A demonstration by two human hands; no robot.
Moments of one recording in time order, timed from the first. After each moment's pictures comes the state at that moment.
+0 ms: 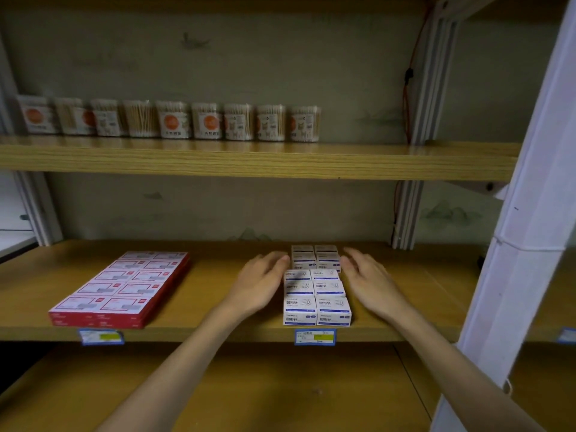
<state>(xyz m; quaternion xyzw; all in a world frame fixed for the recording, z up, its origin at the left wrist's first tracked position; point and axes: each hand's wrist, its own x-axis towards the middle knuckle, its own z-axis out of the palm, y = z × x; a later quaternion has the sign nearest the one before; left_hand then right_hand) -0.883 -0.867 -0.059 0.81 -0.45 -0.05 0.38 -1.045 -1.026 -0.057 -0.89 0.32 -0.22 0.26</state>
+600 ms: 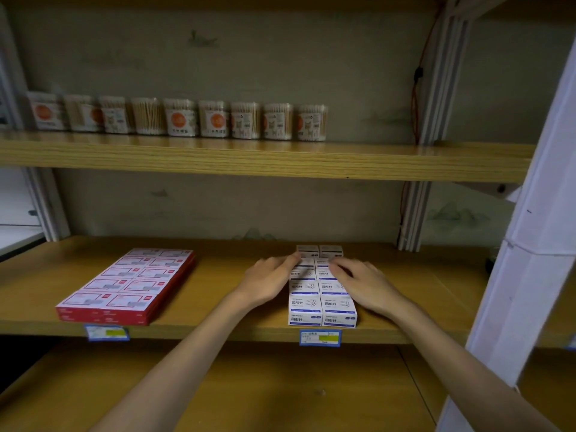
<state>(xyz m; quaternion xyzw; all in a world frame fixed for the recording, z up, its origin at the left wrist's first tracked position) -0.873 -0.885 -0.056 0.82 -0.45 -0.10 0.33 -1.020 -1.045 -0.068 -0.93 0.27 -0.15 0.19</state>
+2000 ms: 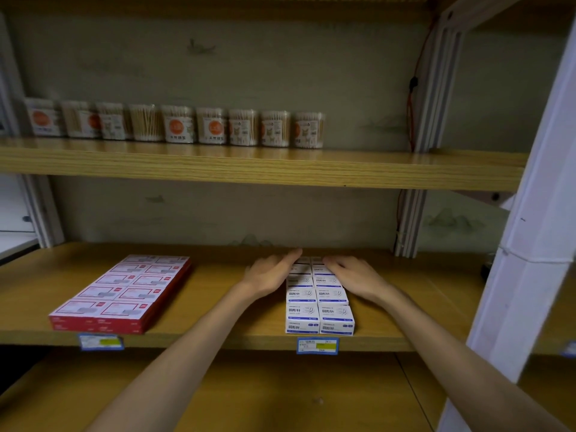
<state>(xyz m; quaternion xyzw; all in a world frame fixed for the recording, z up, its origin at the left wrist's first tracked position) -0.859 -0.907 -0.050 0.85 -0.40 -0.13 0.32 -0.995 -1.060 -0.055 -0.92 0.26 -0.14 0.26</state>
